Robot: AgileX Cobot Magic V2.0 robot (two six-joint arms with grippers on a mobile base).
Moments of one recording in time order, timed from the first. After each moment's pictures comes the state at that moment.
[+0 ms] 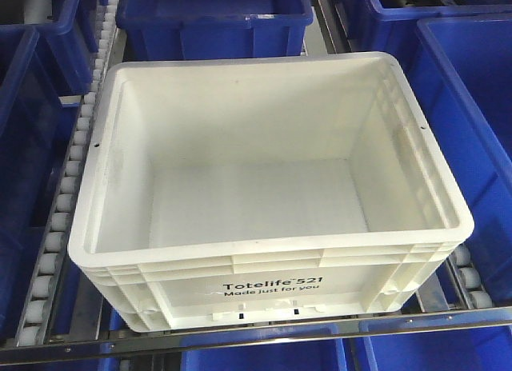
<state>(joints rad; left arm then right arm) 0.04 -0.01 0.03 0.01 0.04 -0.02 0.48 0.02 -0.23 -0.36 0.37 0.48</state>
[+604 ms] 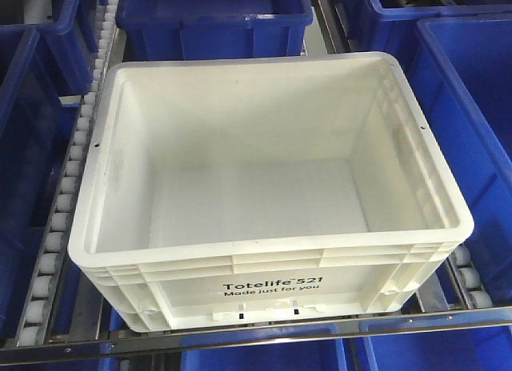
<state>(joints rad) 0.04 -0.01 0.03 0.04 0.05 -0.07 0.48 0.02 -0.23 -0.36 0.37 0.48</state>
